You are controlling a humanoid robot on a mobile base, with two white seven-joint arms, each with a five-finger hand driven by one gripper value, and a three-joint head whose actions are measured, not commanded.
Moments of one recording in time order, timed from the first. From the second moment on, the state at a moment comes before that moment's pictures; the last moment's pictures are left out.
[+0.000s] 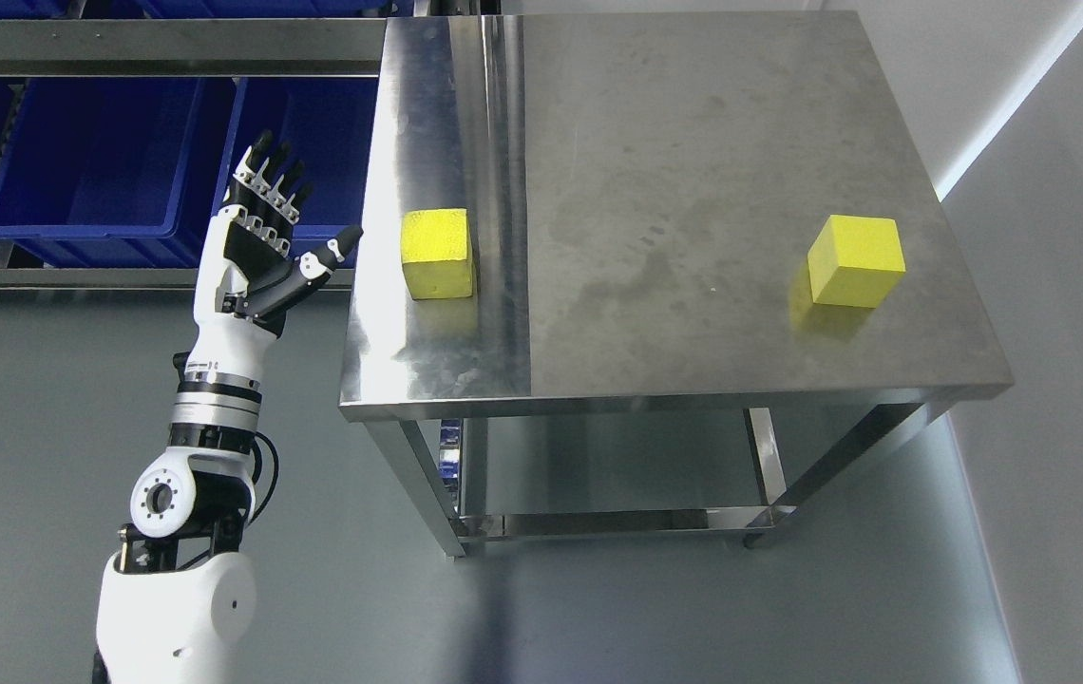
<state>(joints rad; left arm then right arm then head) -0.15 0.00 0.06 -1.72 0.33 -0.02 -0.15 0.00 0.00 -0.09 0.00 0.00 -0.10 -0.03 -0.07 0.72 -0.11</state>
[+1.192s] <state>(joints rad) -0.24 0.22 0.07 -1.63 0.16 -0.11 -0.50 0.00 0.00 -0.09 0.00 0.00 -0.10 -0.03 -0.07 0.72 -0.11</state>
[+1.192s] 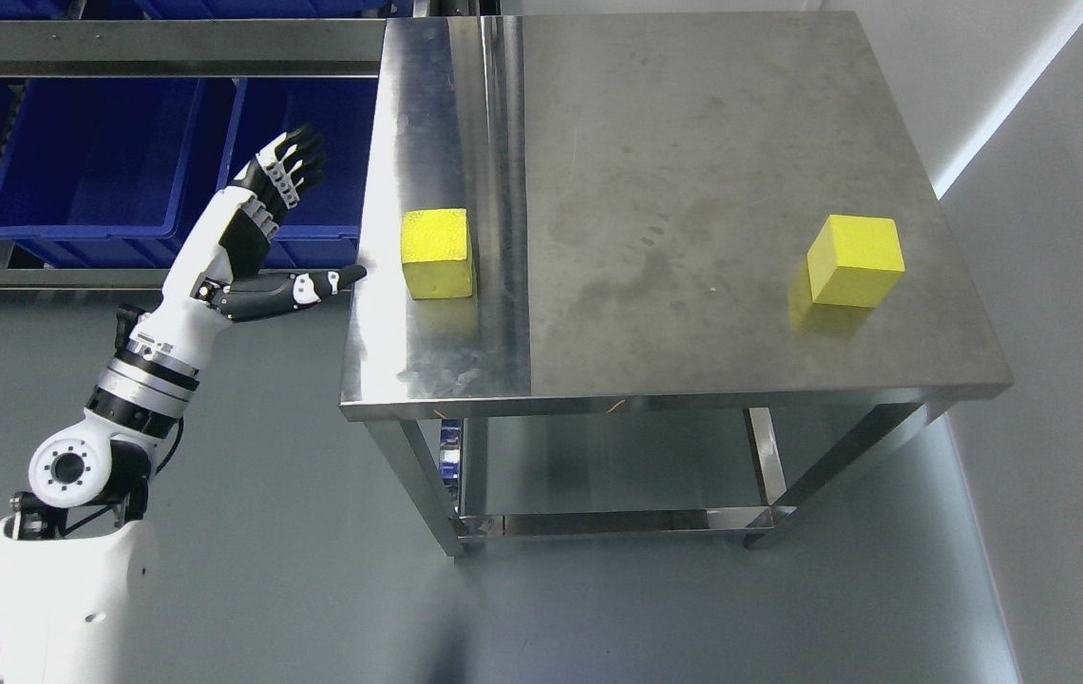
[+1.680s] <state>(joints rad) -0.36 0.25 -0.08 -1.50 0.09 -0.11 -0.51 0.00 0.00 -0.09 0.00 0.00 -0.10 -0.03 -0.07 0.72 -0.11</state>
